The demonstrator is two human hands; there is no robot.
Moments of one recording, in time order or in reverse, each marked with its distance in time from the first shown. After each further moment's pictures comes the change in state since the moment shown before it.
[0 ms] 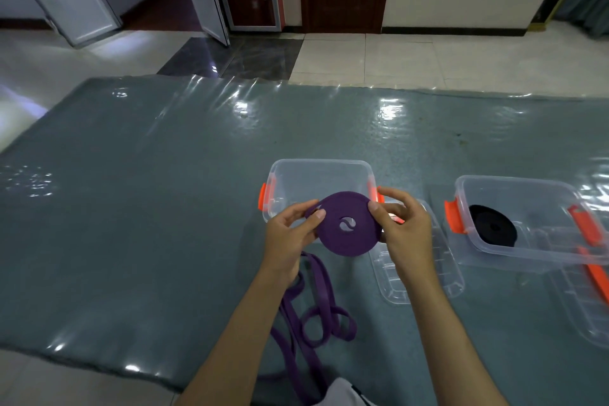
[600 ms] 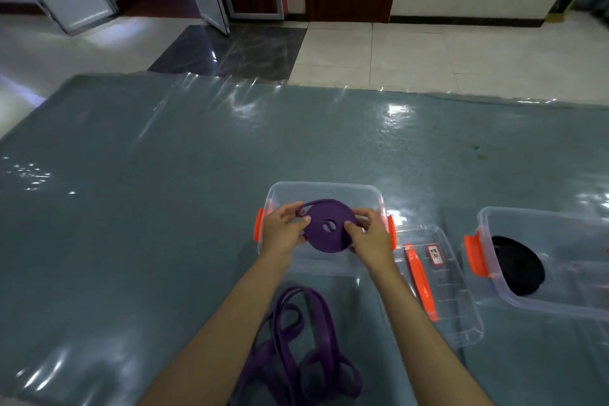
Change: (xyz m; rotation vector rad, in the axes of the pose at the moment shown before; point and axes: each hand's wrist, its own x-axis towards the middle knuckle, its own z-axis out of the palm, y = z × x) left_hand 0.139 -0.012 -0.010 0.172 0.221 -0.239; right_hand 0.105 0.066 0.073 -0.250 -0.096 0.272
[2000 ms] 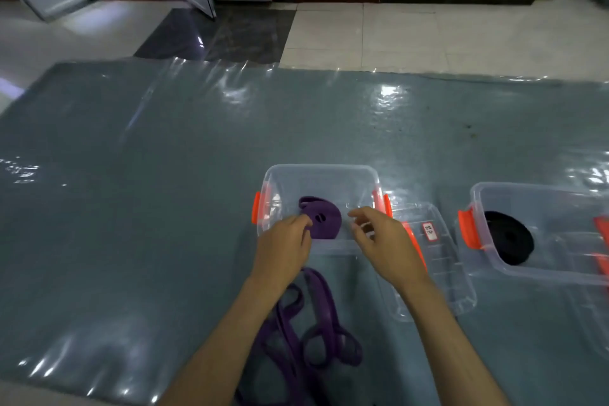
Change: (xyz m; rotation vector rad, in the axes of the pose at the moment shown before) left_hand -0.058 -0.018 -0.031 1.233 -0.100 0.666; right_hand -0.060 -0.013 -0.048 -0.538 -0.129 -0.325
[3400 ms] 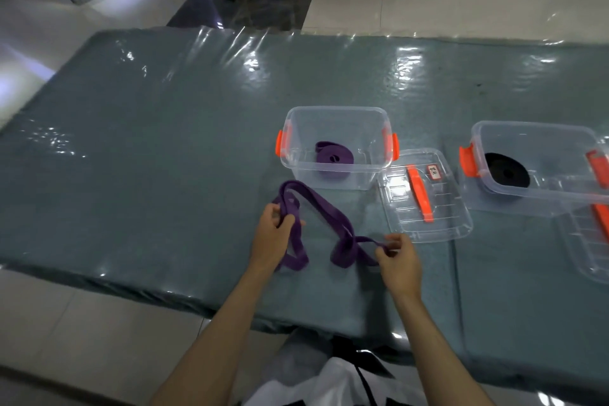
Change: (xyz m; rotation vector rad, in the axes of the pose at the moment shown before) left_hand -0.164 -0.038 0.020 -0.781 0.092 -0.503; right_hand -0.179 0.088 0.095 0.282 0.286 0.452
